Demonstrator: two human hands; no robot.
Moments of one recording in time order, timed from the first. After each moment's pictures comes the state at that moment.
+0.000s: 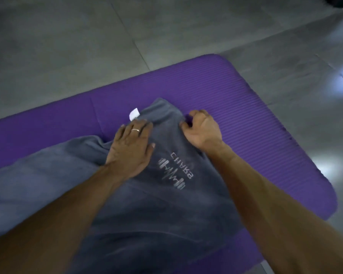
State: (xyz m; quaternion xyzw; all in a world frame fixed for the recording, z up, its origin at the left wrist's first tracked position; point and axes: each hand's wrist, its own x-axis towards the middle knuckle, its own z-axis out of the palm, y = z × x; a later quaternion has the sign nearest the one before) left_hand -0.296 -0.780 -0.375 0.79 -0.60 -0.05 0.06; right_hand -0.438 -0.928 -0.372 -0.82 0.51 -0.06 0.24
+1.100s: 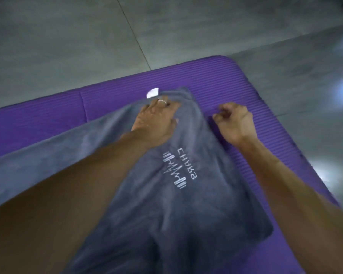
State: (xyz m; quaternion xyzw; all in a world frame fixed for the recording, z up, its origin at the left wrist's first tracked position) left_hand -0.295 -0.885 -0.373 0.79 -0.60 -0.09 0.12; right_hand -0.469 -0.997 -0.368 -0.76 0.56 -0.13 0.29
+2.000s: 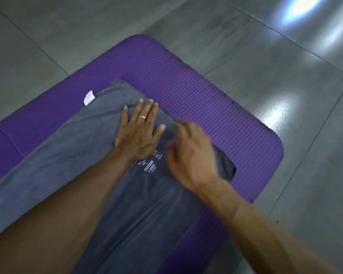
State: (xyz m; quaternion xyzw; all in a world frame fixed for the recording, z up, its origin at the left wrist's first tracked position) left_hand -0.375 -0.900 -0.416 0.67 -0.74 -0.08 0.02; right_hand -0.547 -0.865 -0.366 -0.81 0.55 -0.17 0.13
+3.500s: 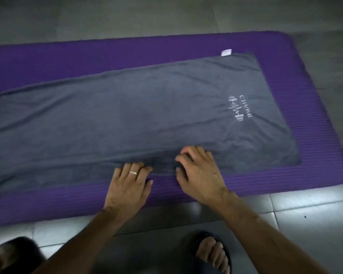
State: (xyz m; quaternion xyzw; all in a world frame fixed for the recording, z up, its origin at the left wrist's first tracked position) left_hand -0.409 -0.472 -0.389 0.86 -0.50 0.01 0.08; right_hand -0.521 -0.653 -0.357 -0.97 0.16 -0.06 0.16
